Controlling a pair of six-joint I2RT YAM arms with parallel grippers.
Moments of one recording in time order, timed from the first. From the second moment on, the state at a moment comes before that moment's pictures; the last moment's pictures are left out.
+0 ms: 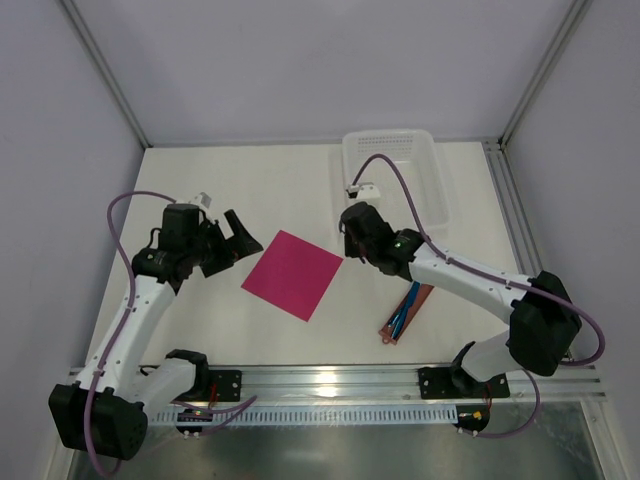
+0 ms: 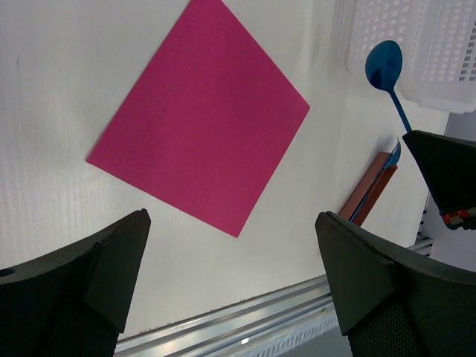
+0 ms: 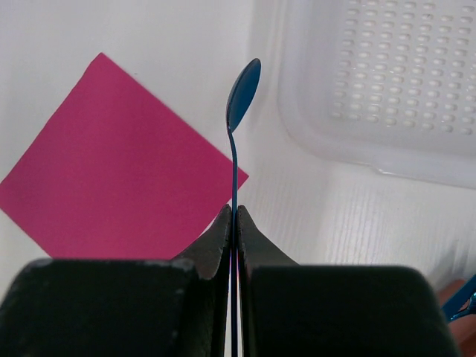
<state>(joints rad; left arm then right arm) -0.18 0.99 0.90 -0.68 0.28 -0.63 0.82 1.44 1.06 -0.34 0.40 0.50</state>
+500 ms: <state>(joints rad) -0.18 0.99 0.89 -0.68 0.28 -0.63 0.72 1.32 0.95 -0.35 0.49 0.51</state>
